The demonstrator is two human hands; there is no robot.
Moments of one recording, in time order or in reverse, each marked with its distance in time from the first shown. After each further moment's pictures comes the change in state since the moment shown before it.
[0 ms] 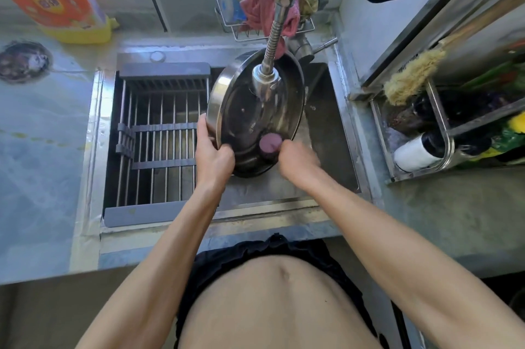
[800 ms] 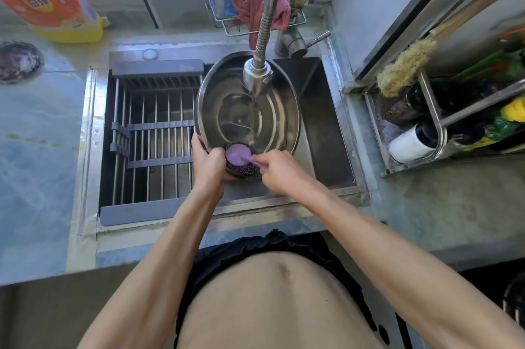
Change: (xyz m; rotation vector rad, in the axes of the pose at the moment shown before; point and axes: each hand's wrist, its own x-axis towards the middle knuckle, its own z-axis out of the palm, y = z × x) left_hand -0.009 -0.010 0.004 -0.185 0.076 -0.364; right_hand -0.028 0.000 0.021 0.330 -0.065 -0.213
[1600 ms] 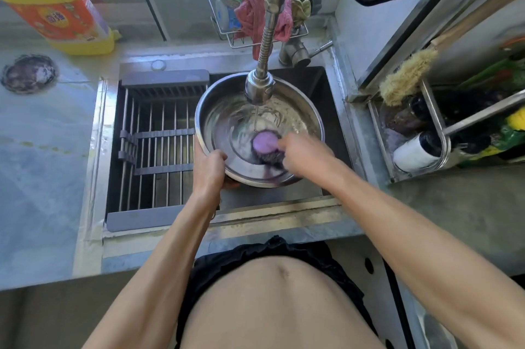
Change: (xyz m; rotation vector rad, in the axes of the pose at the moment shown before) left_hand -0.011 0.022 -0.007 0.113 -0.038 -0.101; right_hand 0.013 0.002 -0.058 -0.352 0.045 0.055
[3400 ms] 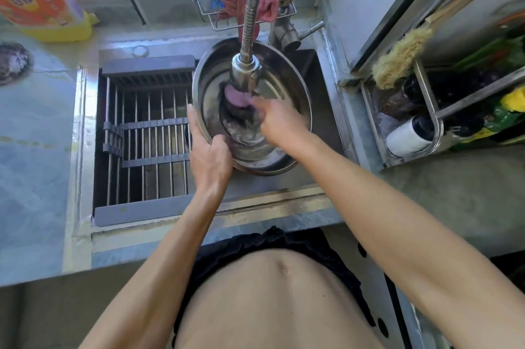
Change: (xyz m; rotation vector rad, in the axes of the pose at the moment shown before) left_hand -0.022 0.003 0.023 0.167 0.096 0.293; right_hand 0.015 -0.023 -0.018 0.287 0.118 -0.019
